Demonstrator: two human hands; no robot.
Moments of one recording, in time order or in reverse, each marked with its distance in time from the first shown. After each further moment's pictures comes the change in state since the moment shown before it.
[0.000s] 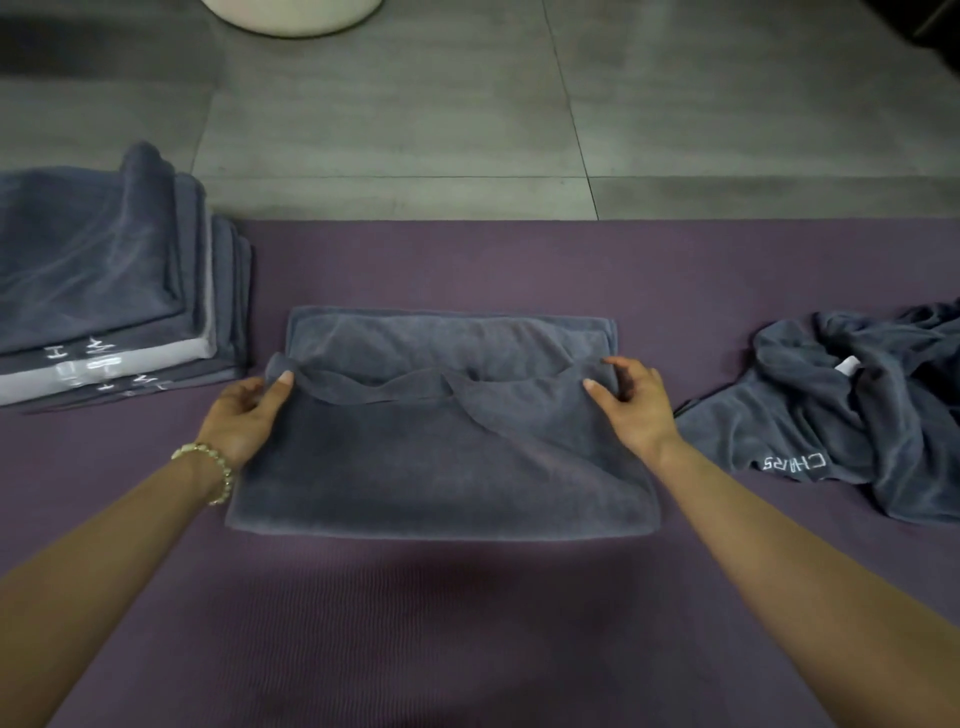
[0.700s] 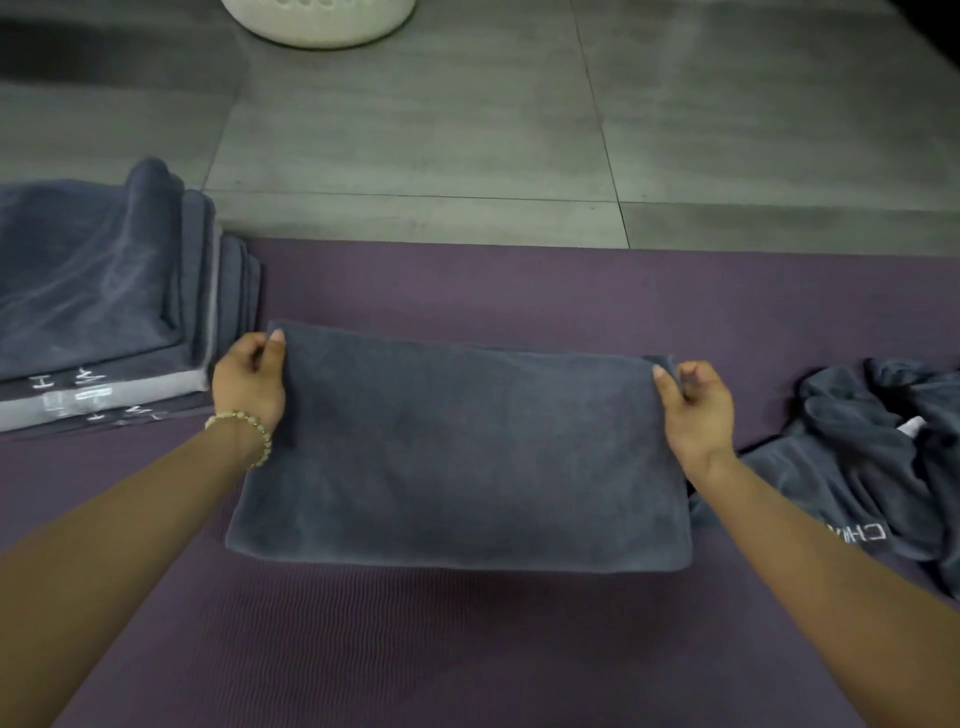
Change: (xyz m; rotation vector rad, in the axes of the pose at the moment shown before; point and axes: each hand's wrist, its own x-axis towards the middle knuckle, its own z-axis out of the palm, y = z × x) left_hand 0.053 0.044 0.023 -0.019 0.332 0.254; right_hand 0.048 -0.010 -0.009 0.215 0.218 -0.059
